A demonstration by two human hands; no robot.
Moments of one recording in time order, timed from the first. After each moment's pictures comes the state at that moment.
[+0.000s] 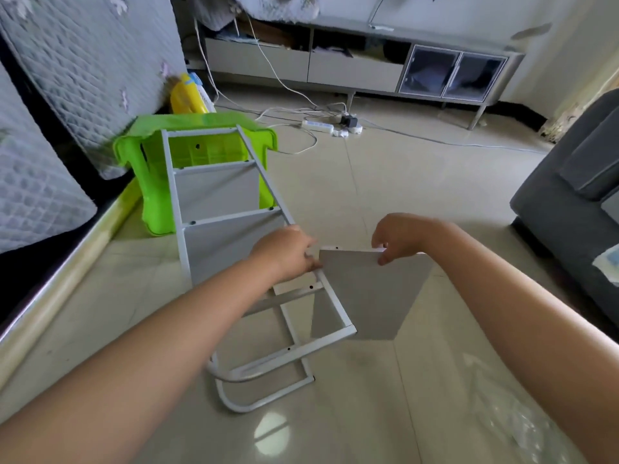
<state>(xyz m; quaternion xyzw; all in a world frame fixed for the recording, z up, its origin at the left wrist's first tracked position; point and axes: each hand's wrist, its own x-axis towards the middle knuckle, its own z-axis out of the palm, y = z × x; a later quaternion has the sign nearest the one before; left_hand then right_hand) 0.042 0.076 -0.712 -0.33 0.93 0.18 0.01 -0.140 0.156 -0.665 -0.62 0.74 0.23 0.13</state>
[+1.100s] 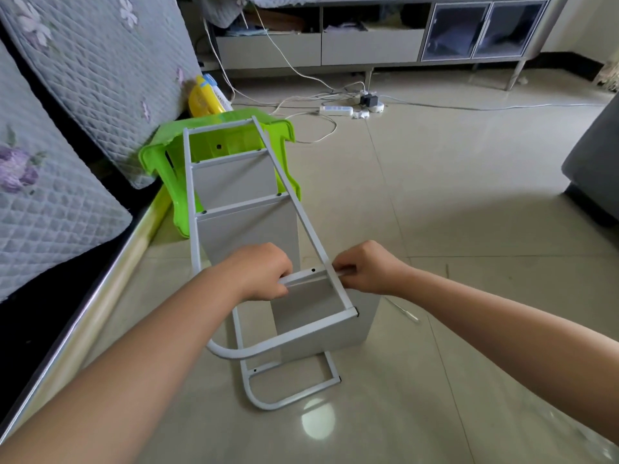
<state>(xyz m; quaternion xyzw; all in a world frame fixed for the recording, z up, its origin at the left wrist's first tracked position) 0.101 0.064 -0.712 -0.25 0.95 0.02 0.18 -0.076 0.157 -0.747 -0.71 0.67 -0.16 0.13</state>
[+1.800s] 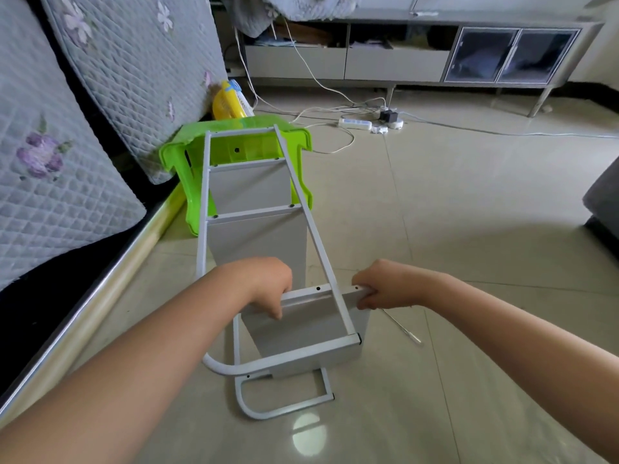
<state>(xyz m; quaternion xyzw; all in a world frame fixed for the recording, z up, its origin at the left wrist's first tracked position) 0.095 0.068 -0.707 -0.28 0.91 0.05 0.29 -0.094 0.156 -0.728 -0.72 0.65 0.11 0.20</state>
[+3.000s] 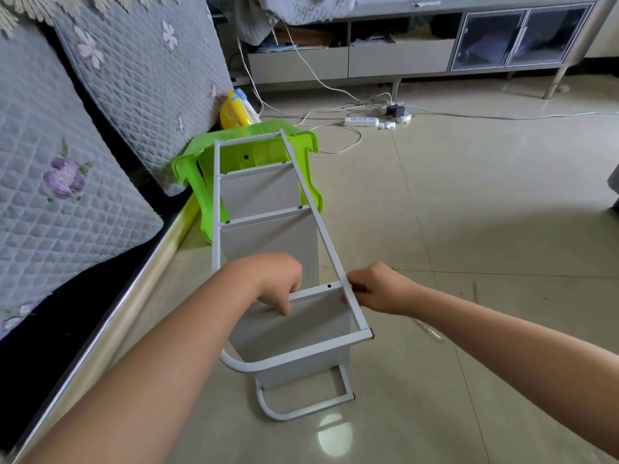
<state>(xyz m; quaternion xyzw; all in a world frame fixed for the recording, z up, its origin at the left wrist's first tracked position) 0.096 0.058 -0.702 -0.25 0.92 0.01 0.29 -0.069 0.156 -0.755 -0.69 0.66 -0.16 0.24</state>
